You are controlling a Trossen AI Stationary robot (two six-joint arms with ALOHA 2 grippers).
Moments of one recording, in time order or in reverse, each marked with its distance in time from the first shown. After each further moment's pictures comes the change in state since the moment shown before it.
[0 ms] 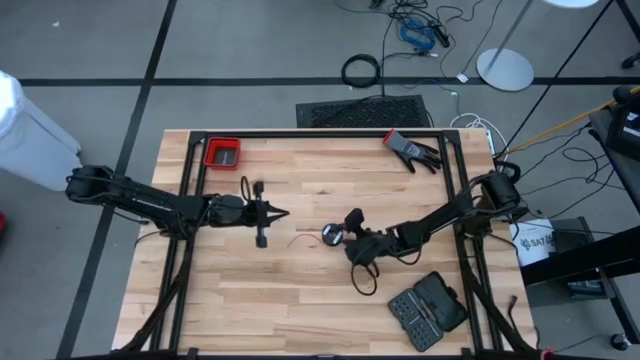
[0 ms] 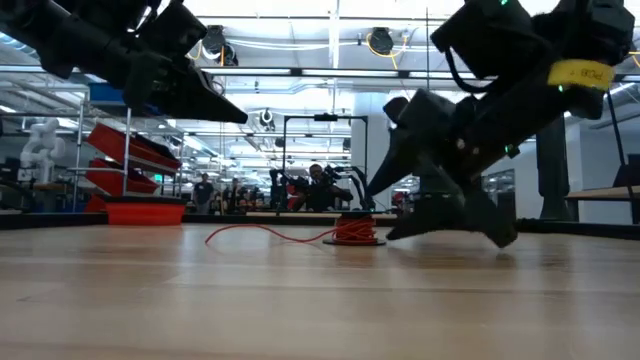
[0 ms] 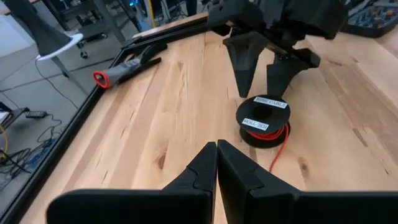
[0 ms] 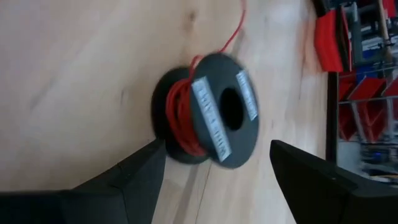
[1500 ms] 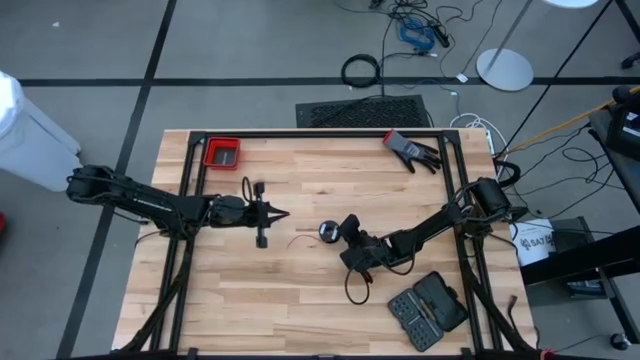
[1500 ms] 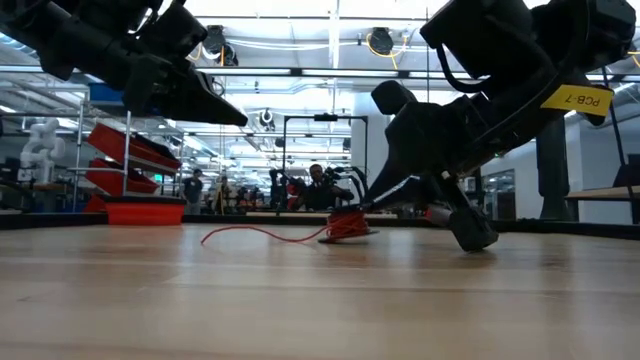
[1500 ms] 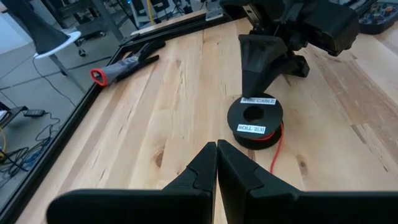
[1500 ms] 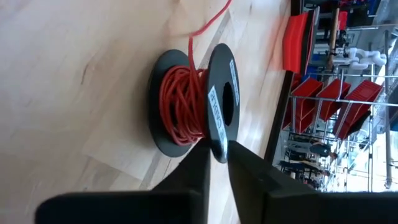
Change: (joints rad) left arm 0.000 0.008 0.000 0.000 0.000 -0.003; right arm 0.049 0.099 0.088 -0.041 0.227 -0.171
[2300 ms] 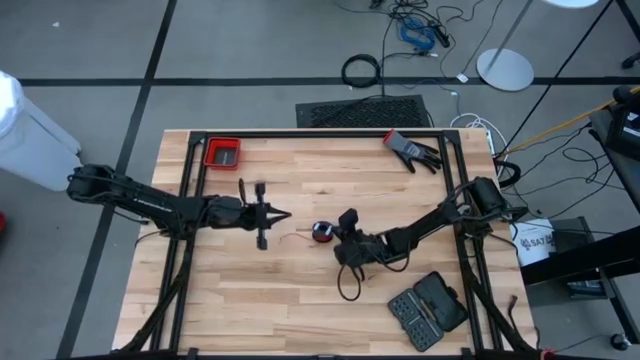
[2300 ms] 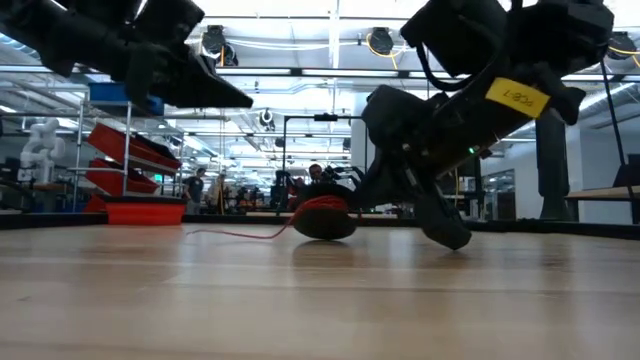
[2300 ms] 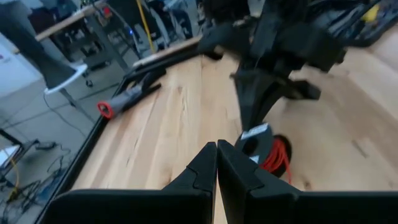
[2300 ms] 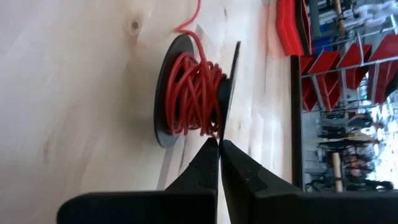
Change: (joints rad) left arm -0.035 0.000 0.000 0.098 0.000 0.107; right arm -0.036 0.009 0.044 0.028 -0.057 0.252
